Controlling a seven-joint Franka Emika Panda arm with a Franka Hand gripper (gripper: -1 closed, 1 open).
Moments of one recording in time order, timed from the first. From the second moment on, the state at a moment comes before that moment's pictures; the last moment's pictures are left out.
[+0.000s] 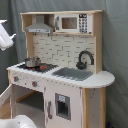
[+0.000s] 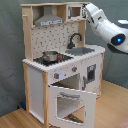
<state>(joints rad) -0.52 -1.12 0.99 -2.01 -0.90 2.45 0.22</state>
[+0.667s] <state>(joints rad) -0.46 -1.22 1.08 -2.05 -0.90 2.45 0.06</state>
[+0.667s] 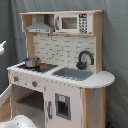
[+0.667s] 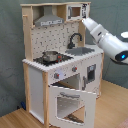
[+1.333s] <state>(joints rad) -0.41 -1.26 1.21 -2.14 -0.90 2.46 -0.07</state>
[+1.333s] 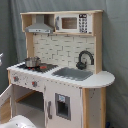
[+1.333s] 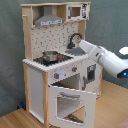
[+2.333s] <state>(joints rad) -0.19 -1.26 1.26 -2.31 -0.90 2.46 -0.22</state>
